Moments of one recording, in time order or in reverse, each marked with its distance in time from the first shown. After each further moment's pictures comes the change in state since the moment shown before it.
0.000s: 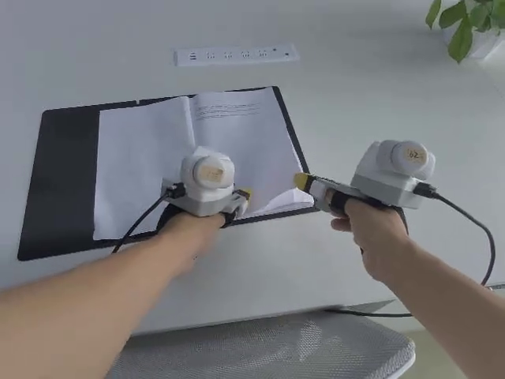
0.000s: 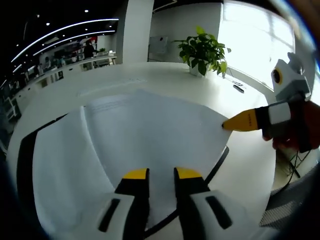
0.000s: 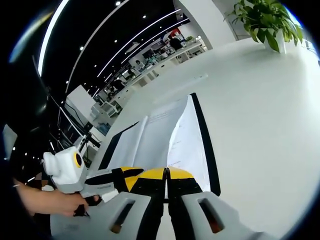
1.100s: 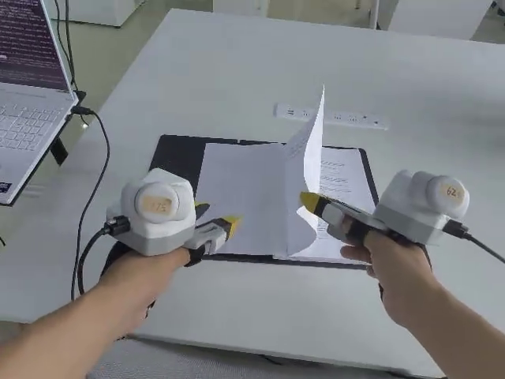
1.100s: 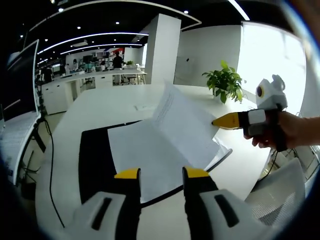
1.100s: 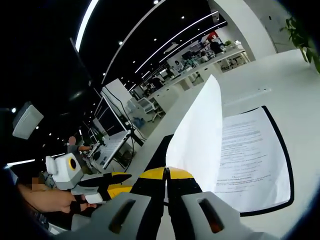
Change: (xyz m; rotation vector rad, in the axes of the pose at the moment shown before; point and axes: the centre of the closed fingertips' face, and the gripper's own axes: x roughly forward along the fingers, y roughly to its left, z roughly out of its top) left arm -0.188 0.093 0.002 -0.092 -0.146 0.172; right arm 0.032 0.172 -0.006 -0.146 0.013 0.306
